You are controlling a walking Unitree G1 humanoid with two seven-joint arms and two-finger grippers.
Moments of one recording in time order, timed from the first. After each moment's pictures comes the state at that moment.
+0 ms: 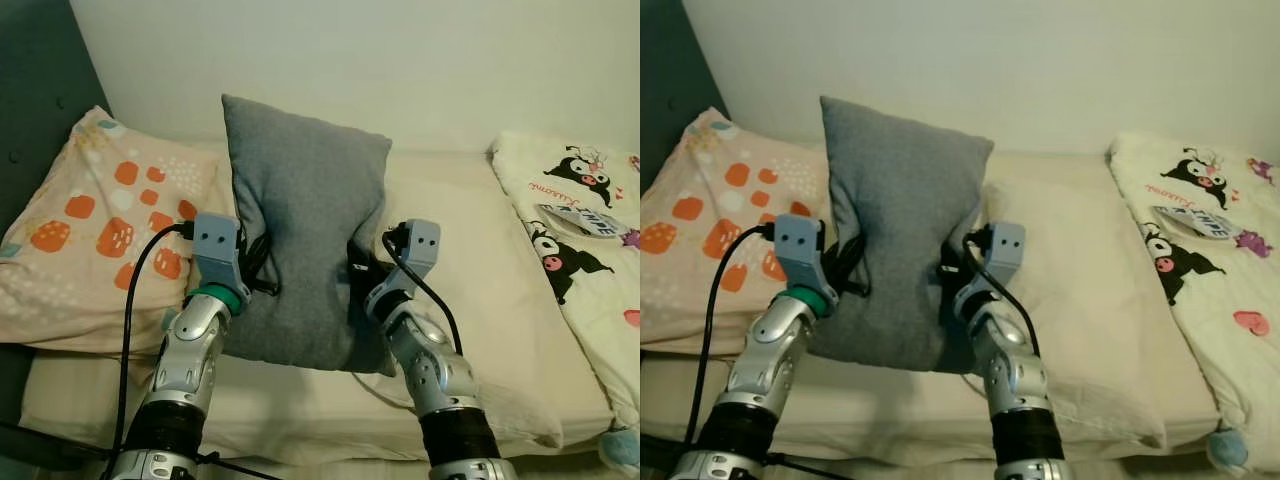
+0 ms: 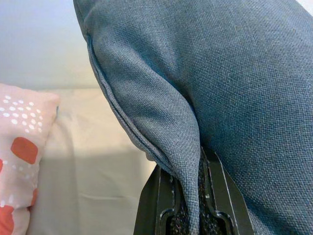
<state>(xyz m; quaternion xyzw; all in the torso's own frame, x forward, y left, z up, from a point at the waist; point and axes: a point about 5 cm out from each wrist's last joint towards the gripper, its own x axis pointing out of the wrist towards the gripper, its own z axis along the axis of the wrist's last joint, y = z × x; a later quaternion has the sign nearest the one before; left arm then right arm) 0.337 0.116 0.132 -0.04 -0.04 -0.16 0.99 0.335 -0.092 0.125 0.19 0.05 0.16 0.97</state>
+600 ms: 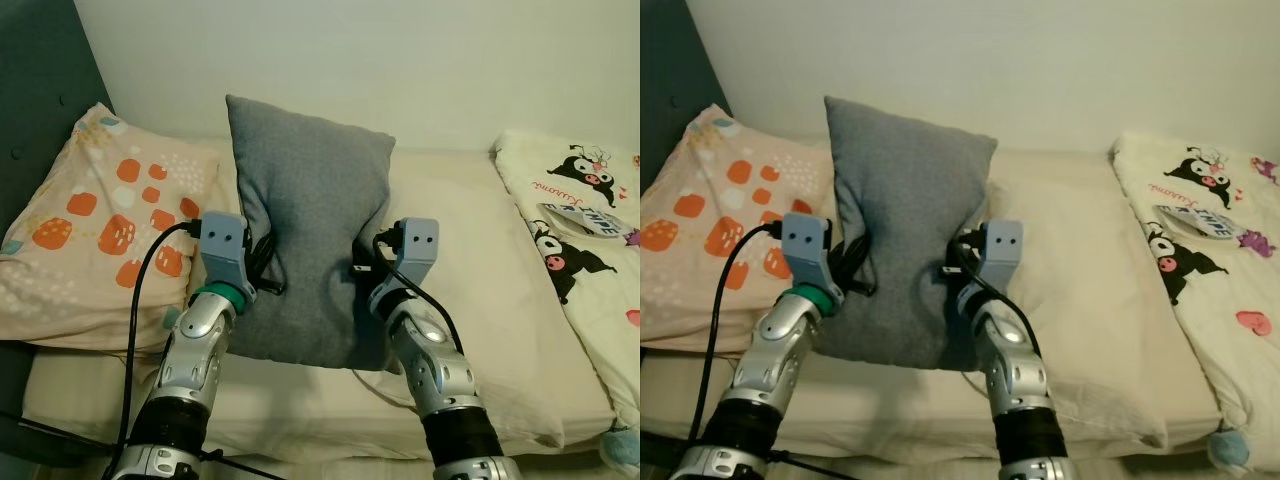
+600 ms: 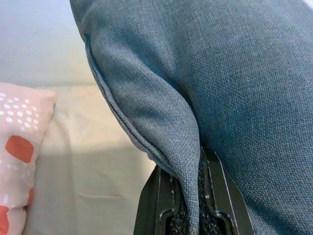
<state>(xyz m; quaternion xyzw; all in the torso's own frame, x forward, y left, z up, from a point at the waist) 0.342 0.109 0.132 -0.03 -0.03 -0.16 0.99 0.338 -0.097 0.129 0.13 0.03 0.13 0.98</state>
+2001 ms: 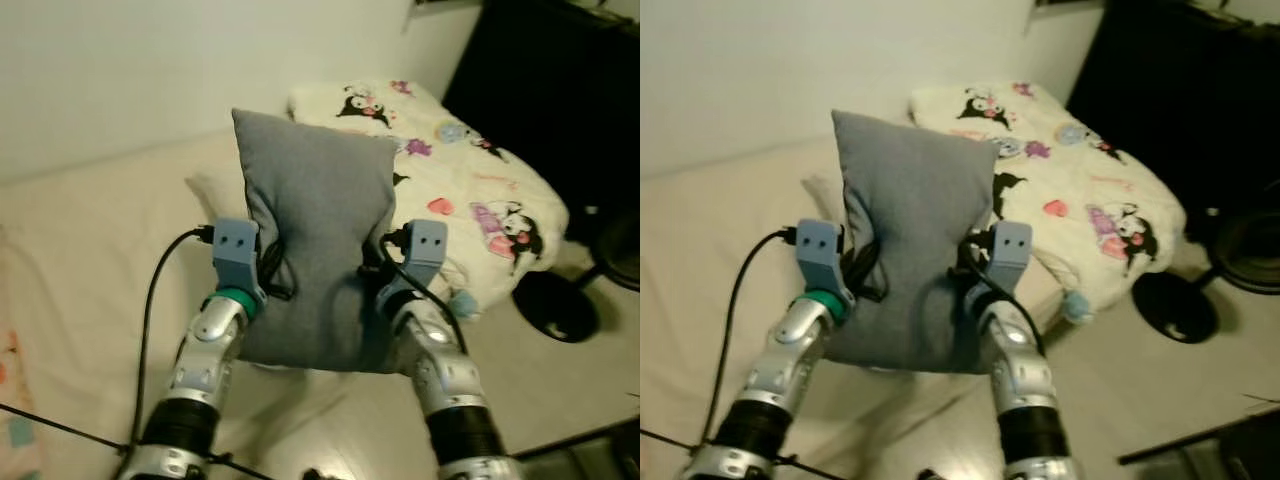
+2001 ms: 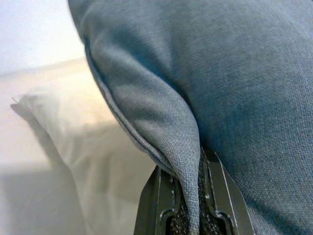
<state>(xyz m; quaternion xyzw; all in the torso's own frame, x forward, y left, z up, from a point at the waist) 0.340 0.111 0.123 -0.03 -0.01 -0.14 0.99 0.337 -0.093 0.124 0.15 0.04 0.11 0.98</state>
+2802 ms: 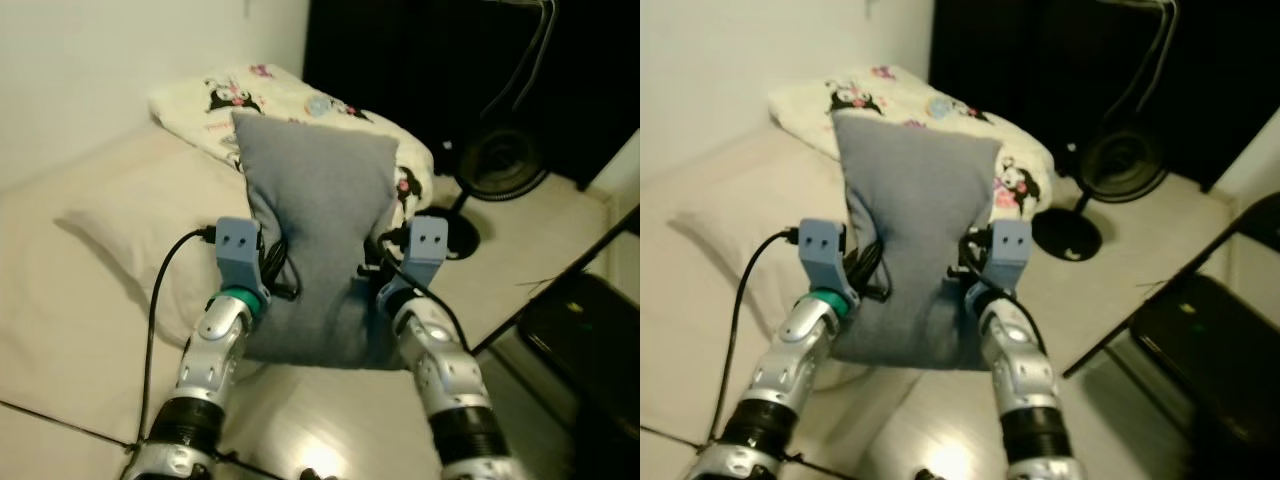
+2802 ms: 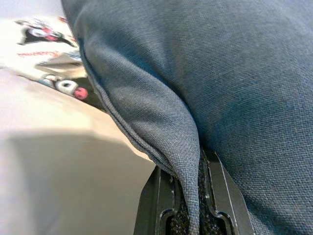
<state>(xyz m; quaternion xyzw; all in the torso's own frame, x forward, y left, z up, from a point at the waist) 0.339 0.103 0.124 -0.05 0.00 -0.15 0.99 0.337 -0.096 0.127 0.13 0.03 0.11 0.99</state>
